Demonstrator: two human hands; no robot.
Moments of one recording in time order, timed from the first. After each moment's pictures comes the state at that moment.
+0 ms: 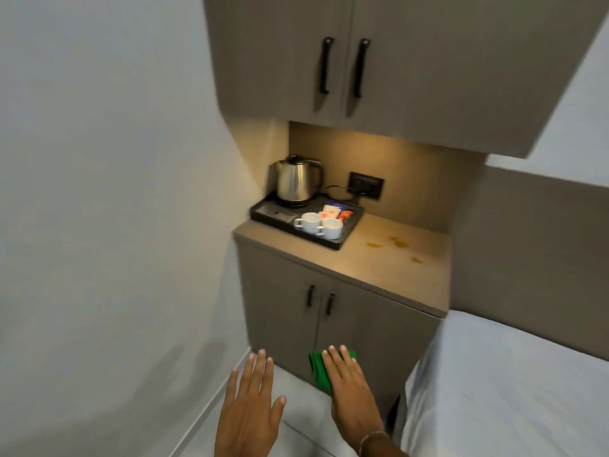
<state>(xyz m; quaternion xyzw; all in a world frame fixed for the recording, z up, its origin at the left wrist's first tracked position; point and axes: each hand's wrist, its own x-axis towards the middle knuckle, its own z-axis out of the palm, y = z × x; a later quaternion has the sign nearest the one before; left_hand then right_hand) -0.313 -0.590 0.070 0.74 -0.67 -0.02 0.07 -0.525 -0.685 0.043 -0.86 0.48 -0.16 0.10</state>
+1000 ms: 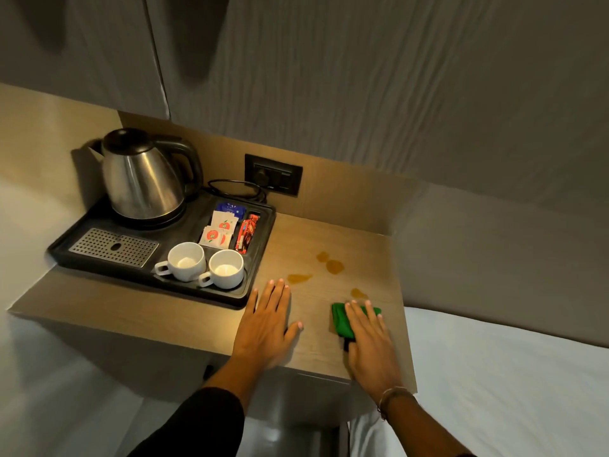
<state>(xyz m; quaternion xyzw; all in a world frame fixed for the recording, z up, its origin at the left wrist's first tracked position) -0.405 -1.100 0.046 0.56 -0.82 -0.11 0.08 -0.648 -1.041 0.059 -0.71 0.68 -0.12 0.11</state>
